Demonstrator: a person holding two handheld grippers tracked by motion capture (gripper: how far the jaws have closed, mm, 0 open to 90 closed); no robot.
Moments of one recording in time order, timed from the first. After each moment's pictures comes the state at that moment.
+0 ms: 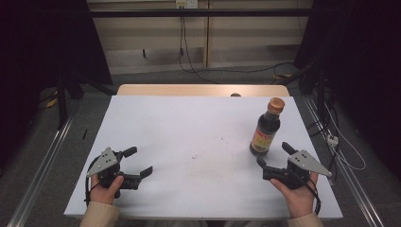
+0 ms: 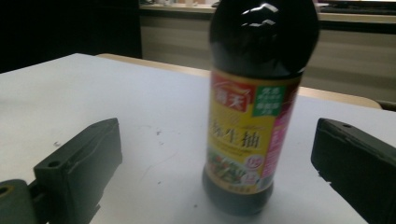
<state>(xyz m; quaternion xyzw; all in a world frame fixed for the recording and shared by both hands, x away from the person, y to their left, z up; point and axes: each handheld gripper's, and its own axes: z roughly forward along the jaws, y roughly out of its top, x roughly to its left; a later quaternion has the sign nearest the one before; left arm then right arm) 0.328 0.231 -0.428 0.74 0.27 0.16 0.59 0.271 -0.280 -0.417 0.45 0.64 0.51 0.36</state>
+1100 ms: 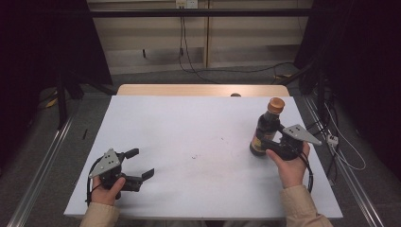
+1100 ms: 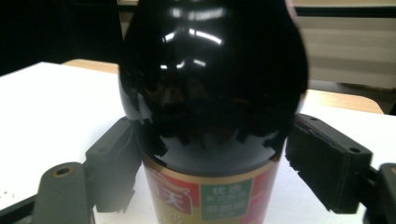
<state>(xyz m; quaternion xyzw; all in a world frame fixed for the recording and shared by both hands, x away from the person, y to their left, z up) 0.326 0.227 -0.430 0.75 0.26 0.15 0.58 0.341 -0.285 -0.409 0.49 0.63 0.49 0.35</state>
